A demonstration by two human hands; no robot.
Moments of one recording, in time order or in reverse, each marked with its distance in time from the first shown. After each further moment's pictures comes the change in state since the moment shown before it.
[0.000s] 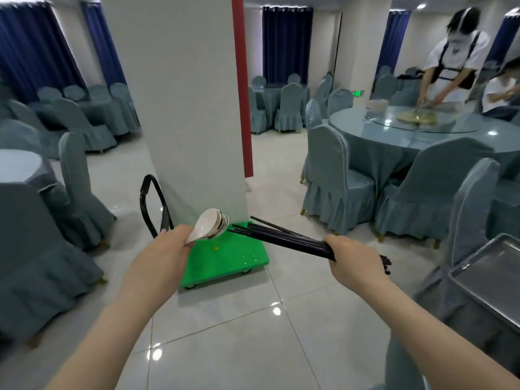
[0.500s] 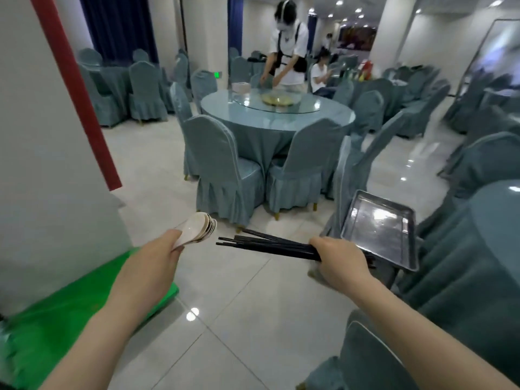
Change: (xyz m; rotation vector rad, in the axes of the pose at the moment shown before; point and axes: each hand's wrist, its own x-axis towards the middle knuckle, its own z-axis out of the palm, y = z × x) left_hand 0.238 0.024 0.182 -0.328 -0.244 0.371; right_hand 0.082 0.081 0.029 -0.197 -0.117 0.472
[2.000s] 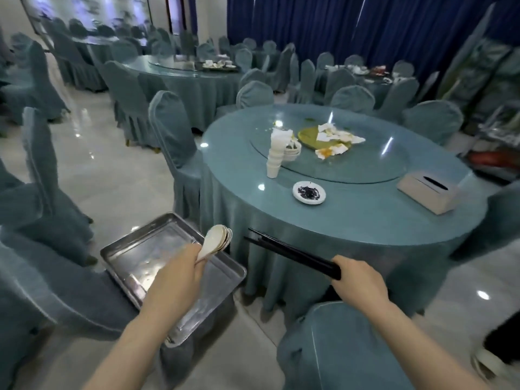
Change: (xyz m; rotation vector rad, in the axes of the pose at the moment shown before) left_hand 0.438 0.463 0.460 -0.460 -0.780 1.184; right_hand 0.062 0.344 0.055 0.071 -0.004 1.731
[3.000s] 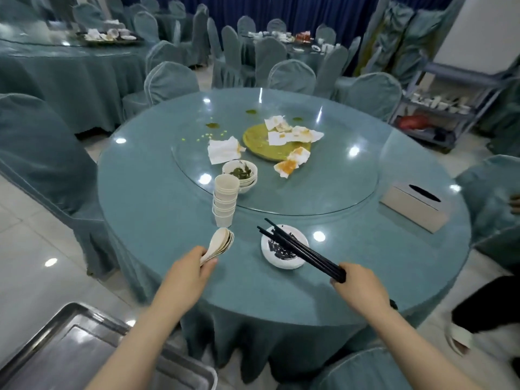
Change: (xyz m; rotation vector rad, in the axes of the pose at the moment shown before) left_hand 0.424 0.017 0.182 -0.177 -0.361 0.102; right_hand 0.322 0.057 0.024 0.141 -0.037 0.483
